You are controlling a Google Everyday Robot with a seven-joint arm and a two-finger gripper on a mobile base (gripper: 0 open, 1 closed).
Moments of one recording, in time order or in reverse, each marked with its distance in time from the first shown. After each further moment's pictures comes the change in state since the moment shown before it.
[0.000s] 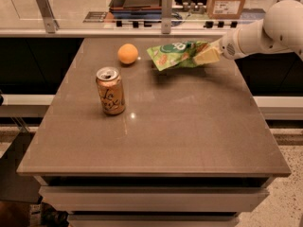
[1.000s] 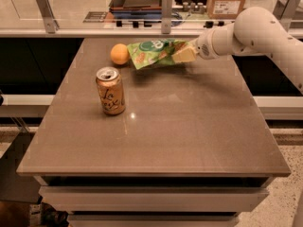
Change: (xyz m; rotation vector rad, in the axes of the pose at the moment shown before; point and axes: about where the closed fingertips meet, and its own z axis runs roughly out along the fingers) arm -0.041 0.040 0.047 0.001 -0.074 -0.015
